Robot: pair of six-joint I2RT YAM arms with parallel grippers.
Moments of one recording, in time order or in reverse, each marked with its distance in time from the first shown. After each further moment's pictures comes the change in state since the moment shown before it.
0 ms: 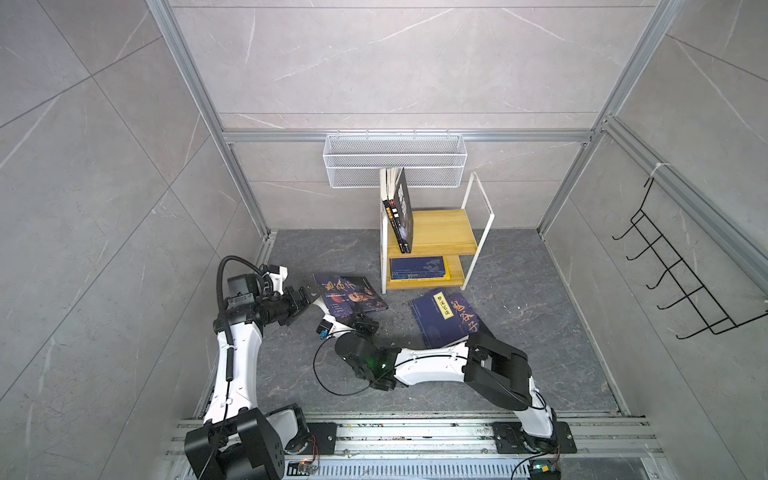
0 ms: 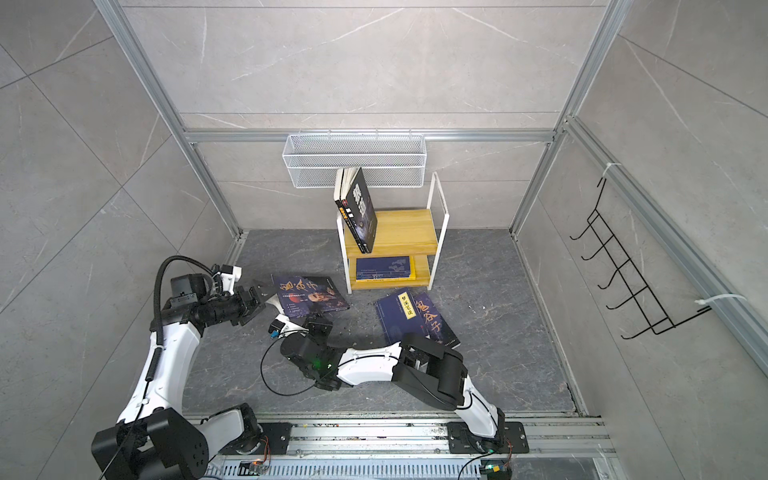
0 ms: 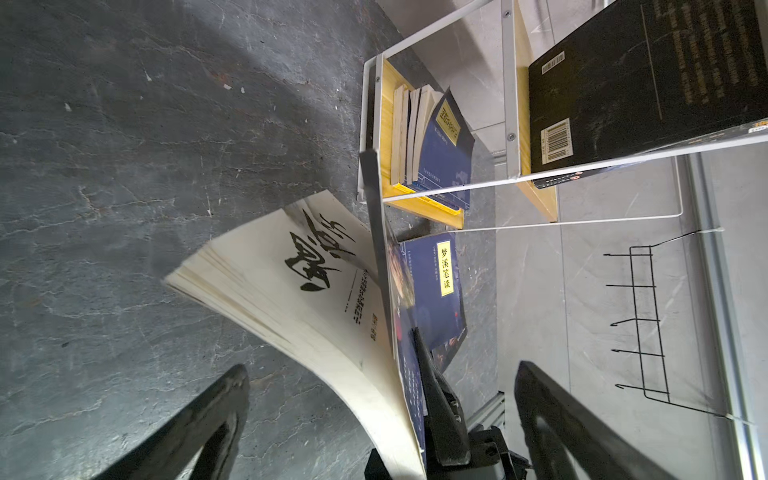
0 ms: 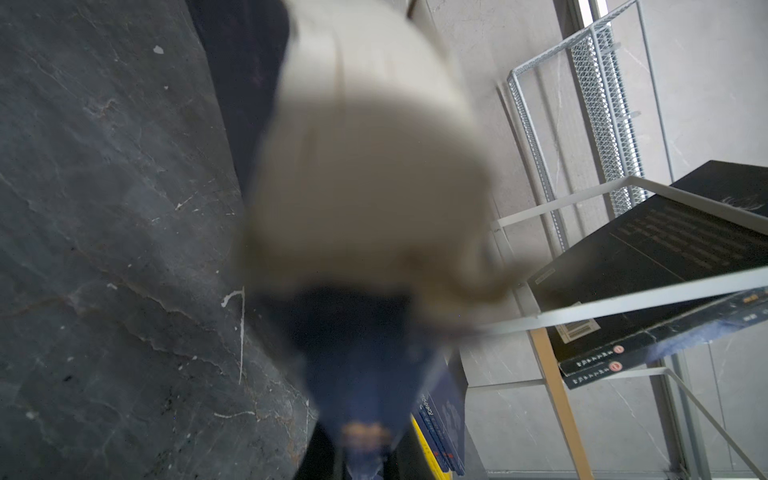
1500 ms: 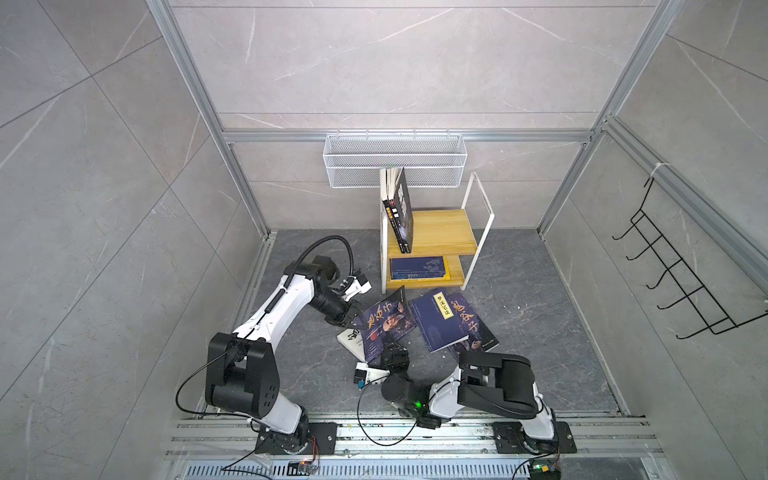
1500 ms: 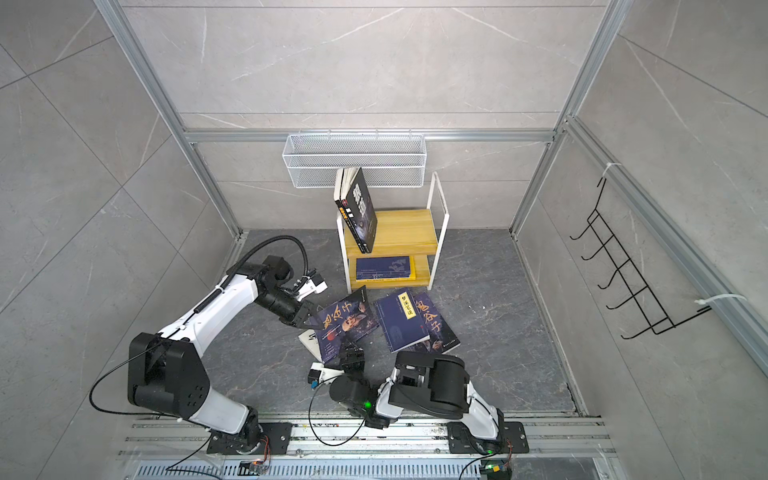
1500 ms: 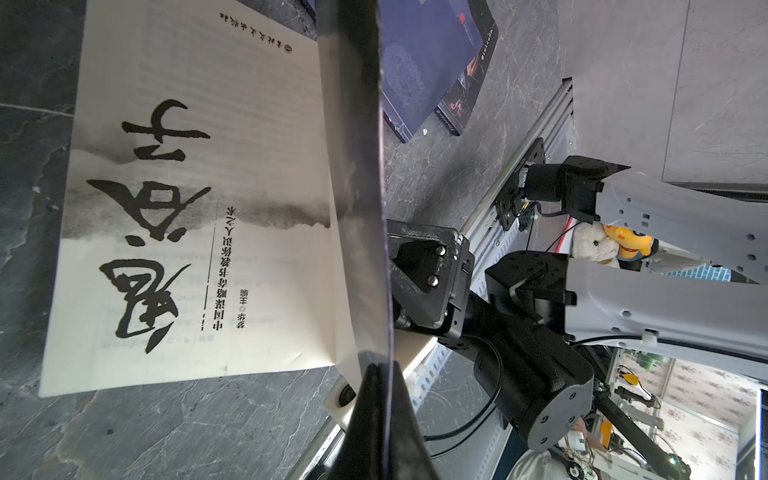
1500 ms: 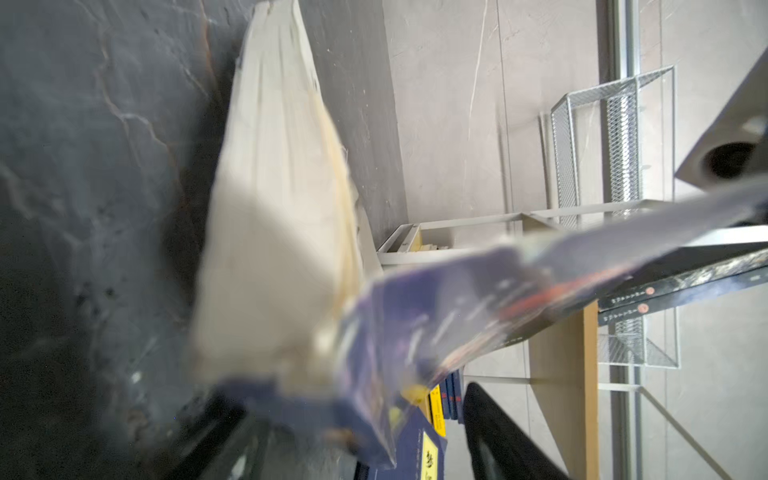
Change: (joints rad) left arm -0.548 0.410 0.322 -0.536 -0.123 0.637; right arm 0.083 -0.012 -0.637 0.685 -0.029 -0.342
